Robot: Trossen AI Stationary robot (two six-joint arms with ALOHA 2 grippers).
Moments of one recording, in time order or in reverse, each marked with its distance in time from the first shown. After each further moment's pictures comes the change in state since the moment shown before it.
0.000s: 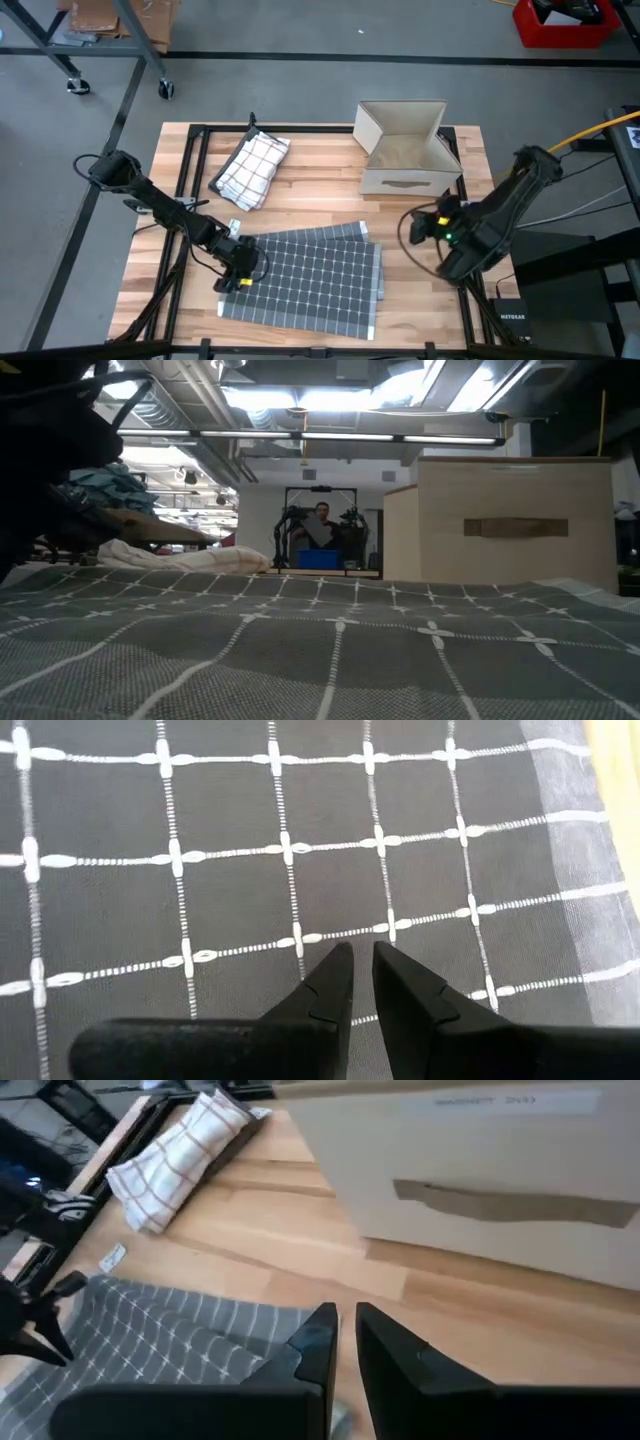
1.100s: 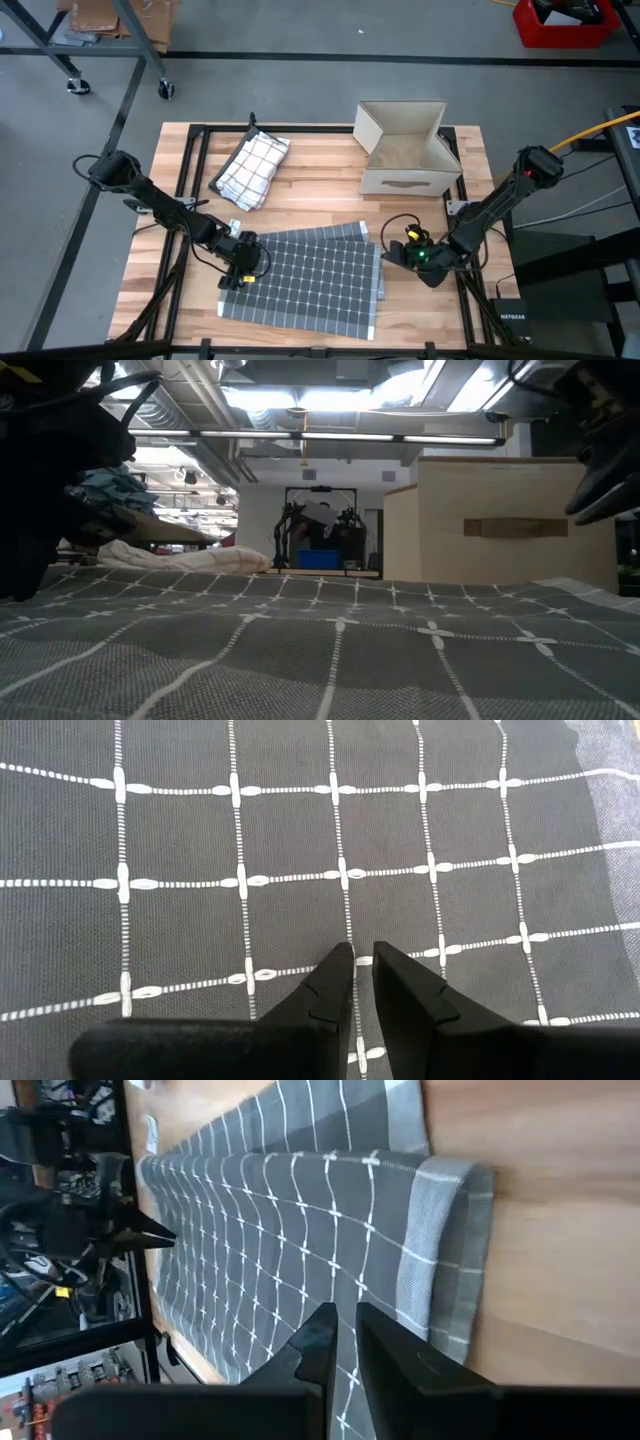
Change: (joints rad) left arm 0.015 -0.001 0.002 0.006 -0.084 0.014; right arm -0.067 -0.045 -0.644 1.354 -0.249 -0.053
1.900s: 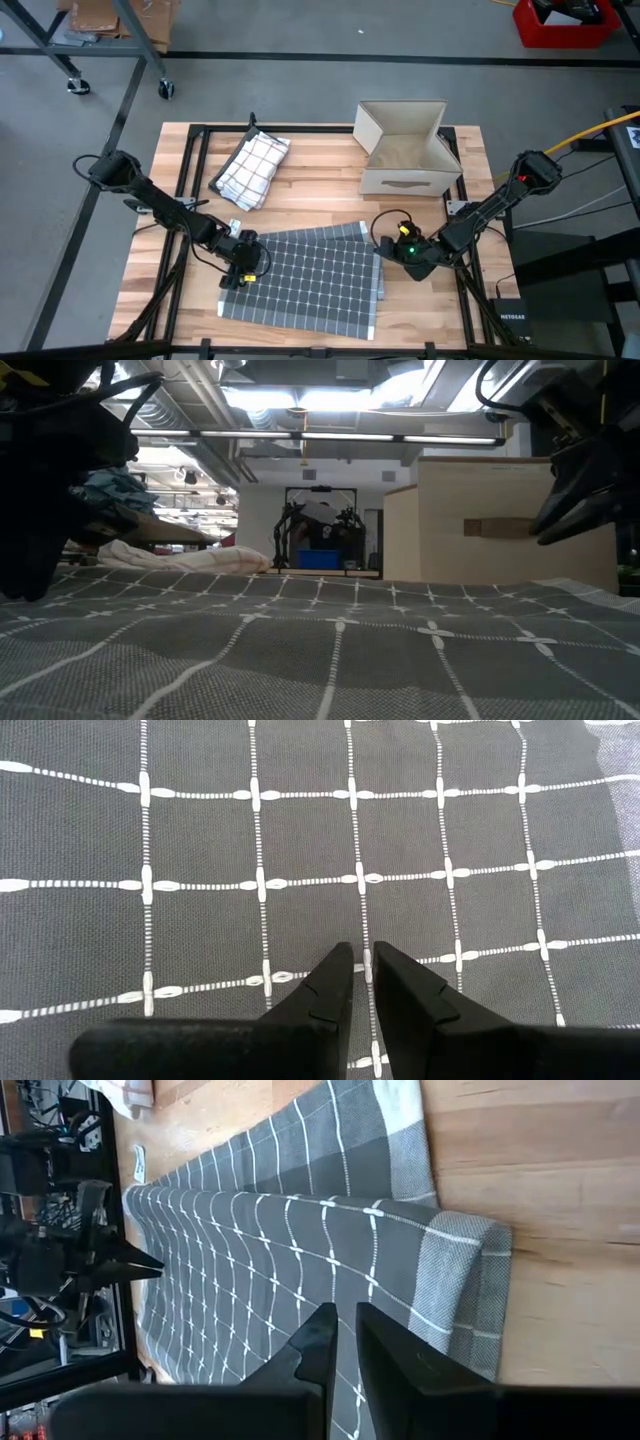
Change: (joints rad) left arm 0.000 0.000 0.000 -0.001 -0.032 -0.005; right arm -0.110 0.087 0.000 0.088 -0.038 -0.072
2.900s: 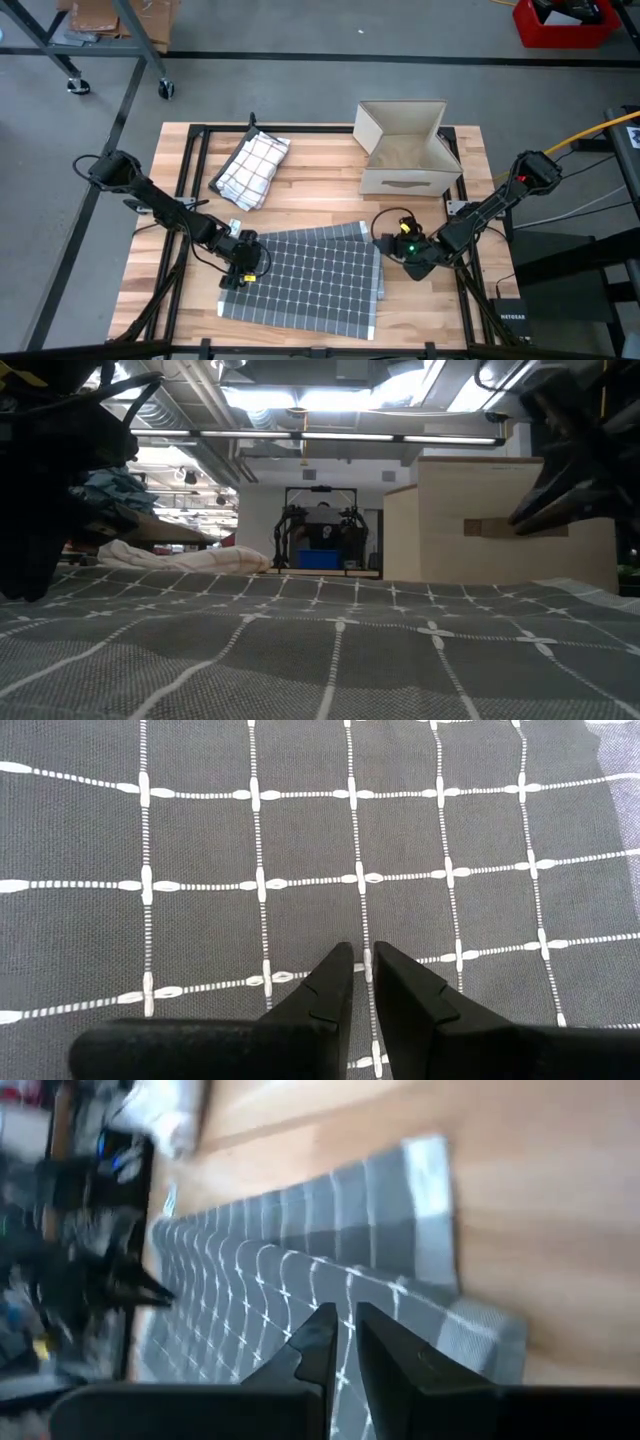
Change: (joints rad) left arm 0.000 0.000 0.000 0.000 0.000 0.003; right arm -0.005 0.004 0.000 -0.013 0.142 -0.077
